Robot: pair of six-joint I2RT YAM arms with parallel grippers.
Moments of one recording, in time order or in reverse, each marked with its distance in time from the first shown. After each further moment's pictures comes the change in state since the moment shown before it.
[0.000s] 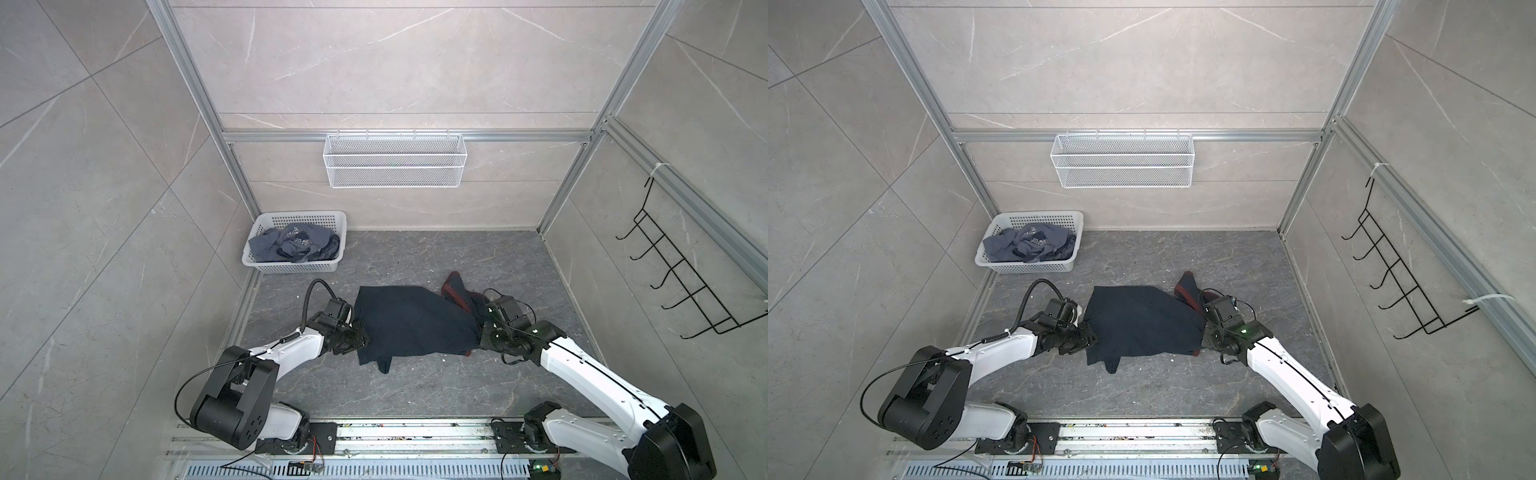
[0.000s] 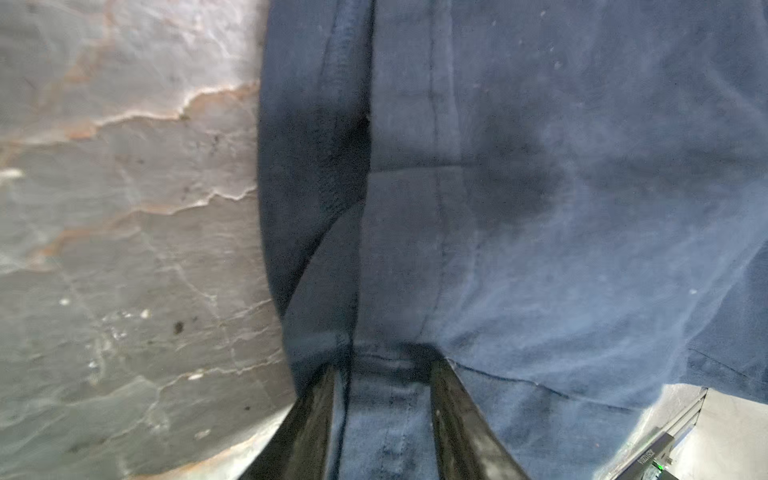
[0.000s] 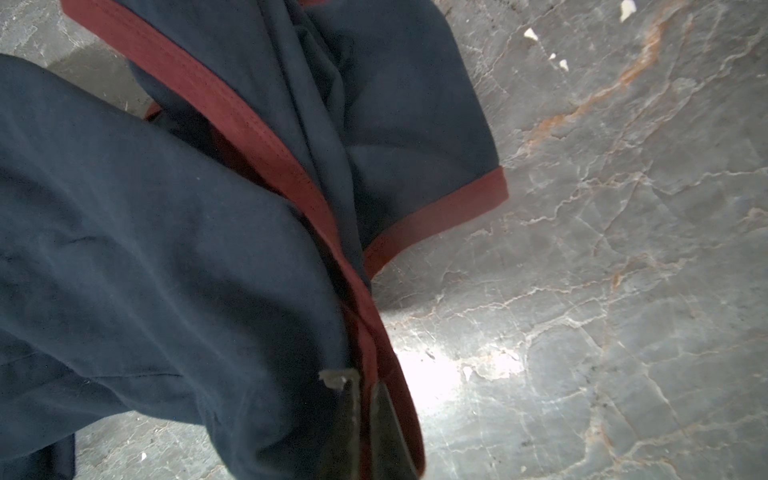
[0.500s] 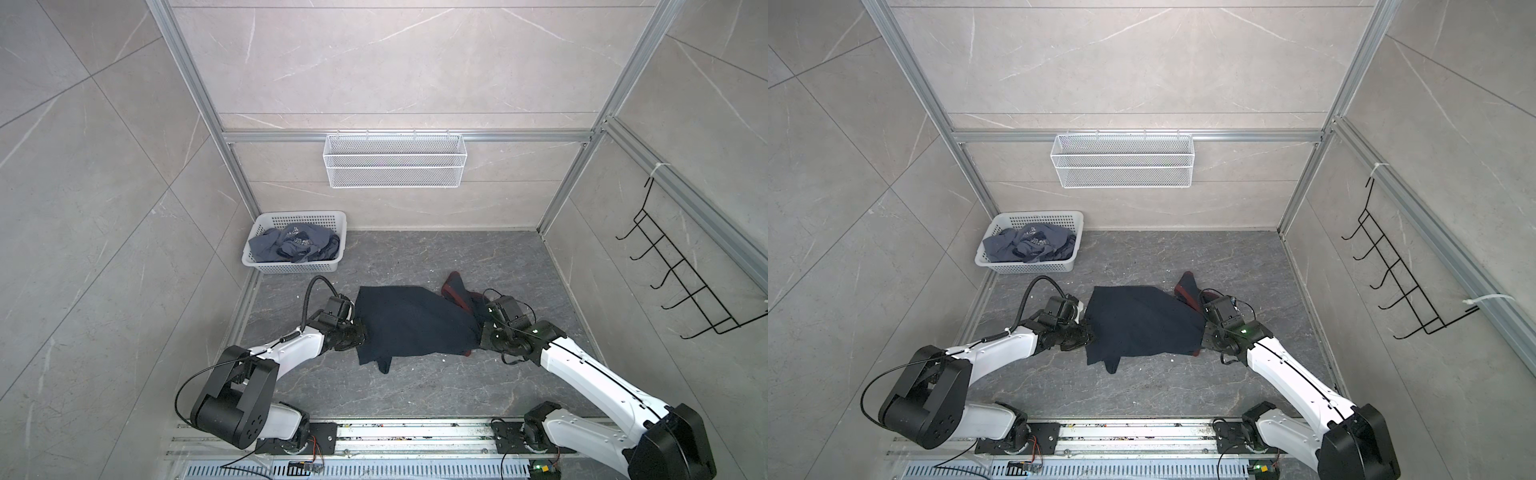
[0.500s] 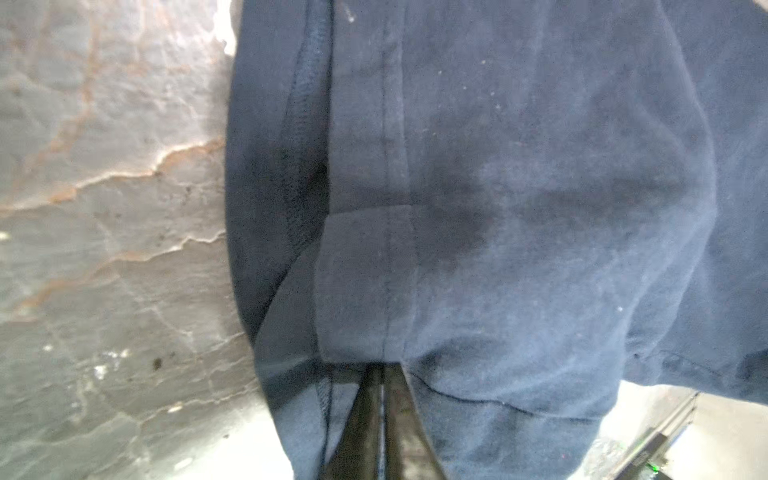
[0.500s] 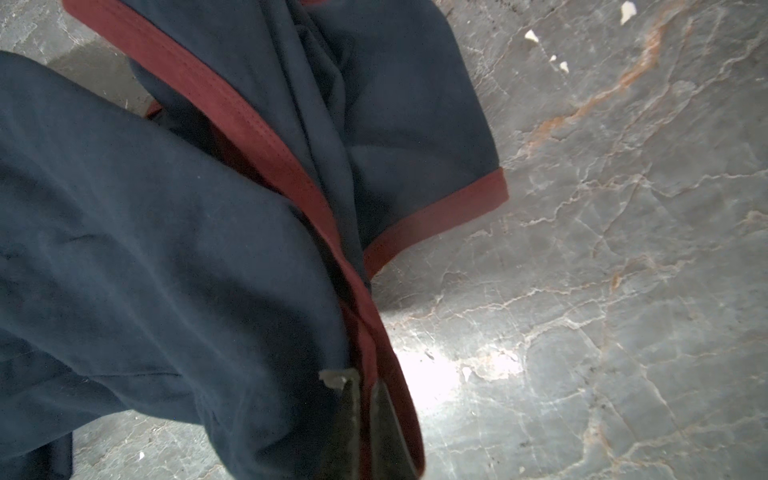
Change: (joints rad) left arm 0.000 -0.005 0.013 0.032 0.005 0.018; right arm 0.000 0.000 0.000 0.000 0.001 -0.007
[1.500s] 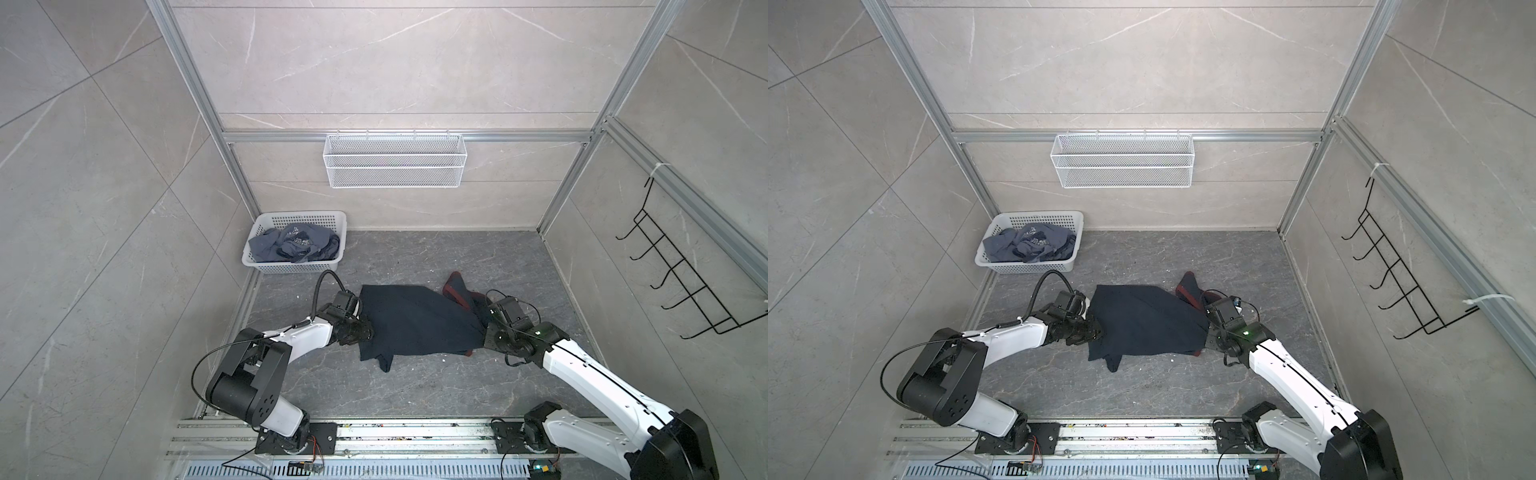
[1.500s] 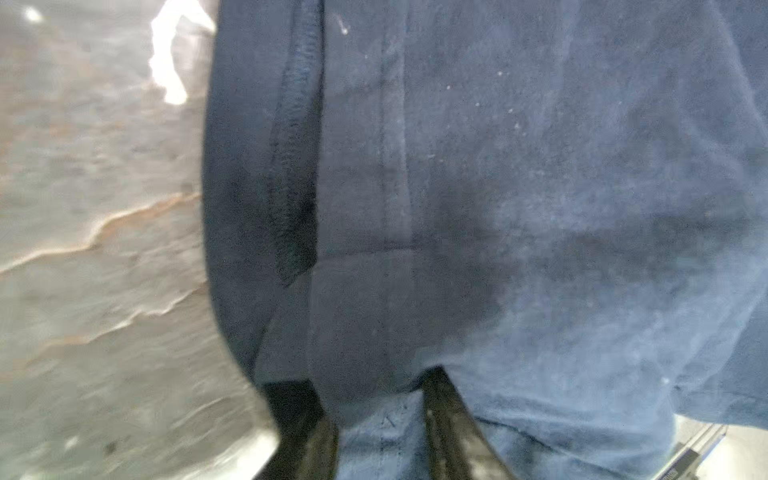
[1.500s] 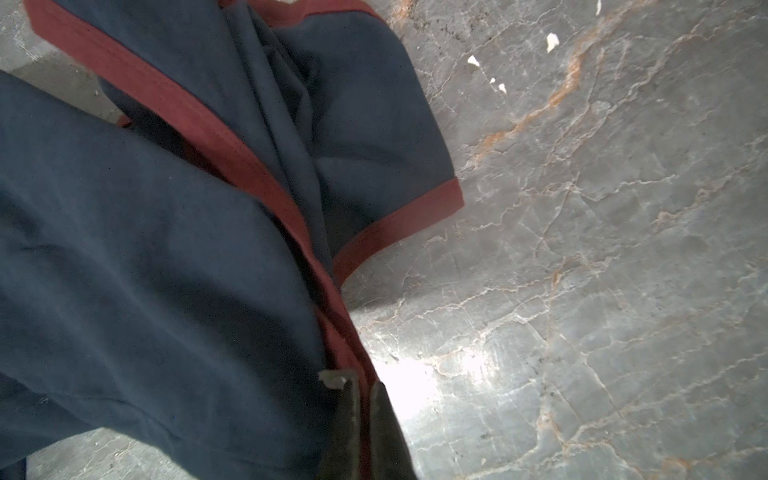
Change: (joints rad) left arm -0.042 0.148 0.098 -0.003 -0.034 0.020; right arm 0.000 -0.026 0.000 -0.043 0.083 0.001
